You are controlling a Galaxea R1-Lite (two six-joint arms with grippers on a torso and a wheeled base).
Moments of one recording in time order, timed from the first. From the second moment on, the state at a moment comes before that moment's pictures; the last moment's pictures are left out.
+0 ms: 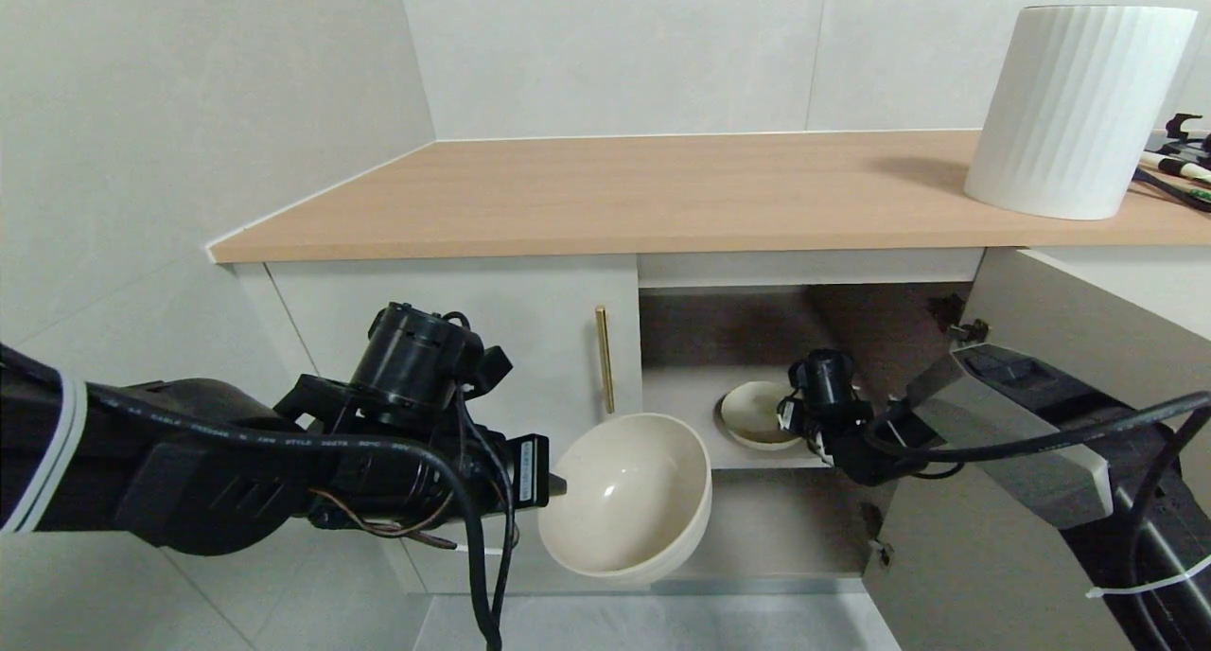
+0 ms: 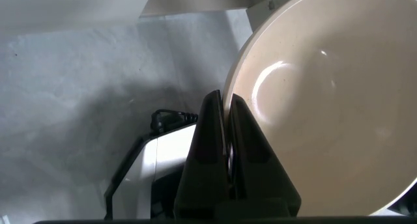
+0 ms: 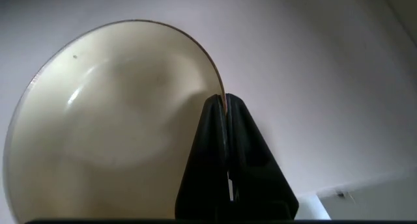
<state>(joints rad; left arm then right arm) -0.50 1.77 -0.91 -0.05 -0.21 -0.53 0.31 2.64 -1.54 -0.55 -0.44 0.41</state>
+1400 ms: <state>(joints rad) -0.61 1.96 -1.00 -0.07 0.03 -0.53 0.38 2.27 -1.25 -0.44 -0.37 0.46</state>
